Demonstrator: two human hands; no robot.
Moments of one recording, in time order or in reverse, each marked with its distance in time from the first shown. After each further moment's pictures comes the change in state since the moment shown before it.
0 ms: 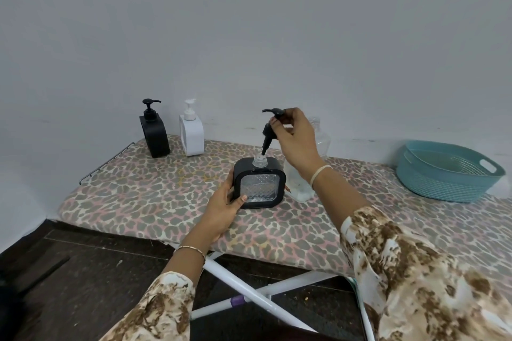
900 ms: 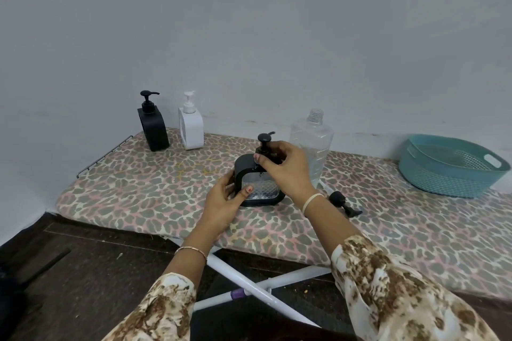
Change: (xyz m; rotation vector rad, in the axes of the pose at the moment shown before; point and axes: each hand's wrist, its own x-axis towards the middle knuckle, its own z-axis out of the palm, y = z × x) left_hand 0.003 -0.015 0.003 -0.086 0.086 0.046; right_hand -0.041 0.046 0.016 -0.175 -0.046 0.036
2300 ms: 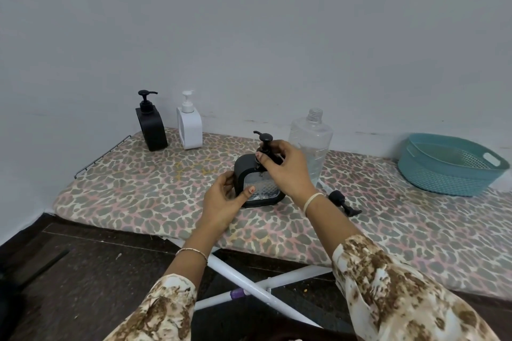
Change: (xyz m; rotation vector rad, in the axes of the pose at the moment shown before) left_hand 0.000 -0.002 0.003 0.054 0.092 0.040; right_hand 0.001 0.003 -0.001 -0.017 -0.024 0.008
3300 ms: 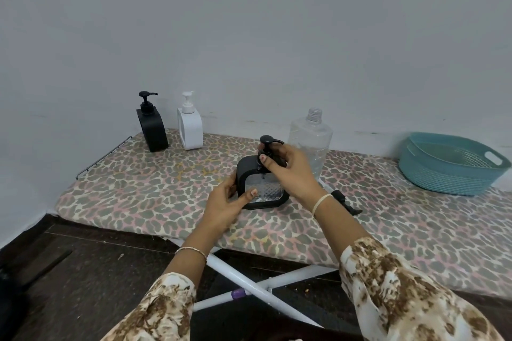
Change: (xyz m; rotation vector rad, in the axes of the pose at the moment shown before) left_hand -0.009 0.012 -0.002 0.033 -0.139 0.002; right_hand -0.007 0.000 -0.012 0.139 -0.140 0.056
